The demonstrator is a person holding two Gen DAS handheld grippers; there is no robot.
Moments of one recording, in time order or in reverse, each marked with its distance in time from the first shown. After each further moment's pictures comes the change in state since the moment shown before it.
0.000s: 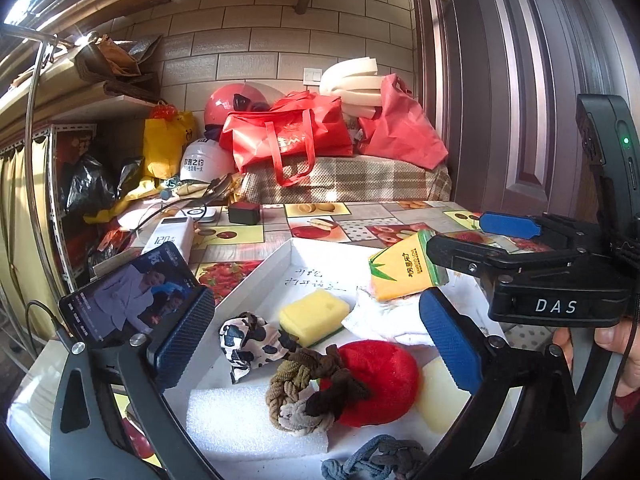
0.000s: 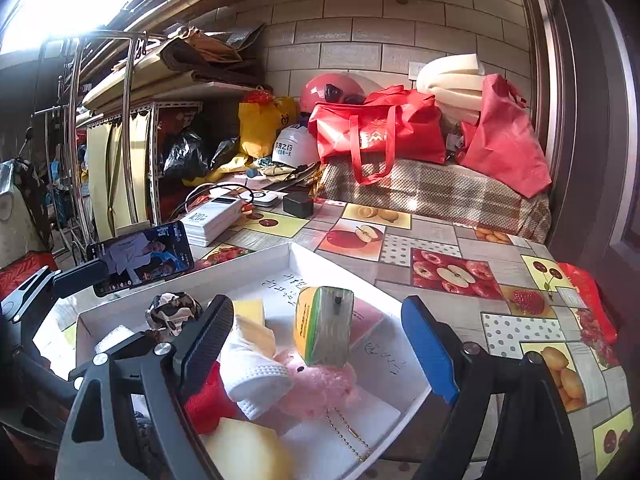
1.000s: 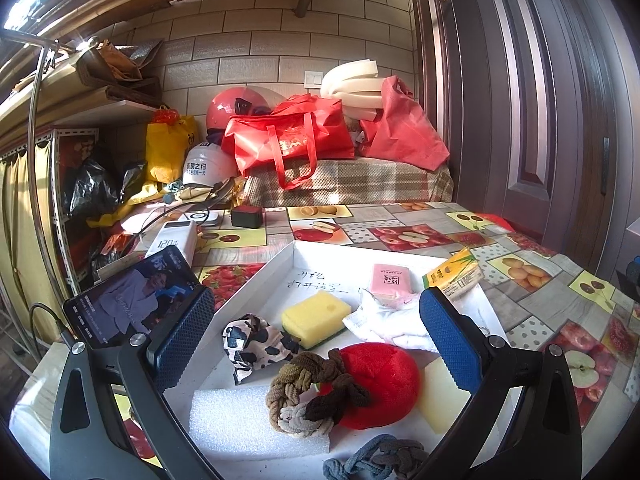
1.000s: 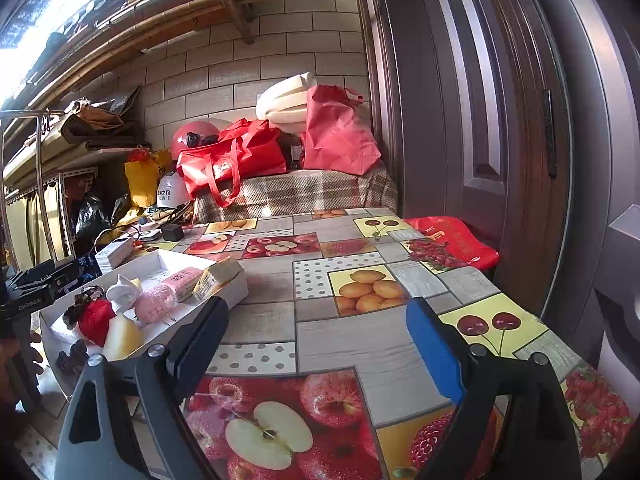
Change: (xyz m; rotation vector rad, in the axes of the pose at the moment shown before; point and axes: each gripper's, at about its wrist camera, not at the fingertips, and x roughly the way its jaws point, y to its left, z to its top) left arm -0.001 -0.001 0.000 0.009 -0.006 0.014; right arm -0.157 -0.110 -0.091 0.268 -0.101 -0.335
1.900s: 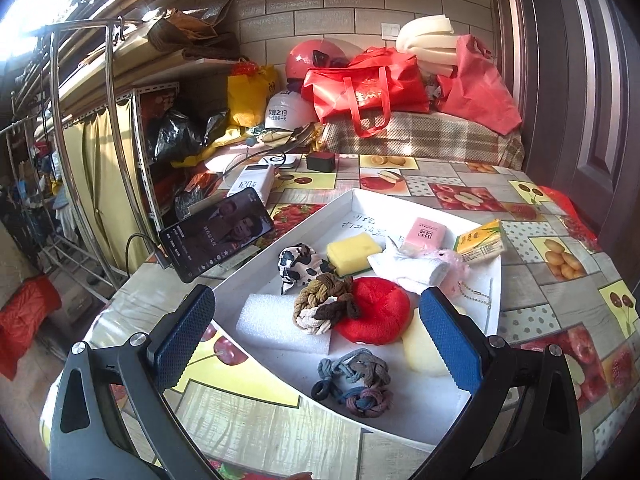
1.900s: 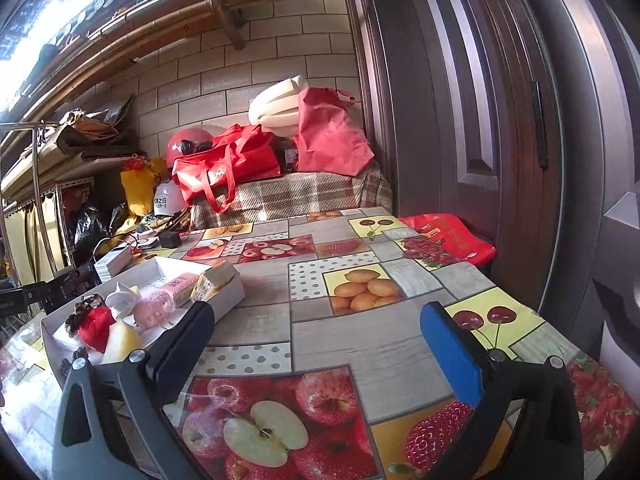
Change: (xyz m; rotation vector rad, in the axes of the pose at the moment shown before) left arm -0.055 -0.051 0.015 -0.076 0.224 0.353; right arm -0.005 -0.008 -0.001 0.029 -0.023 -0.004
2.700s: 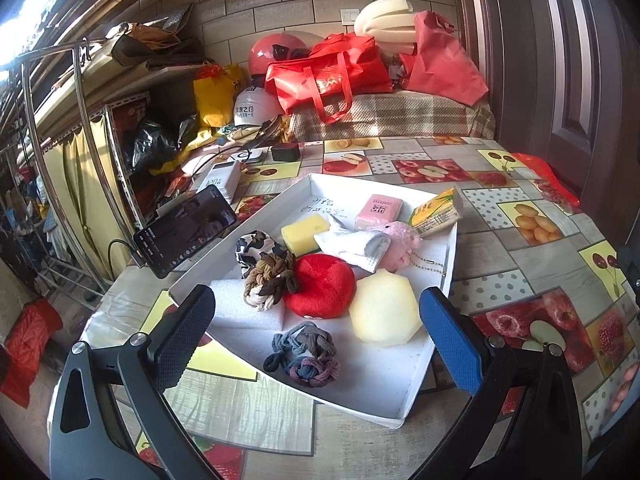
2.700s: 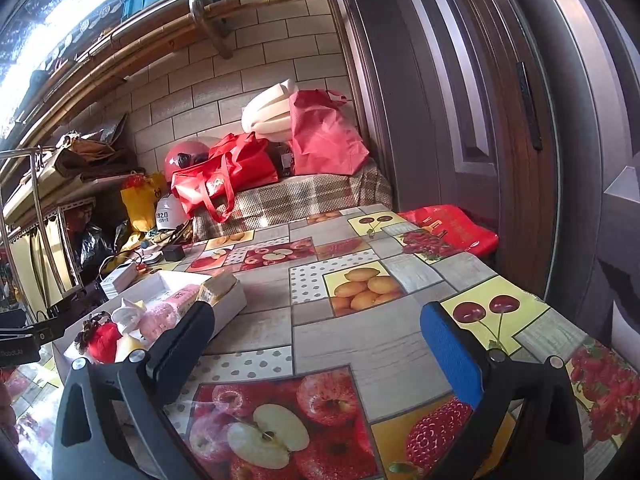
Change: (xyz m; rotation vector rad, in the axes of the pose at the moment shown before) left arm -0.013 -0.045 -0.009 0.108 0.052 -0.060; right arm -0.002 -0.013 0.001 0.073 -0.007 0.022
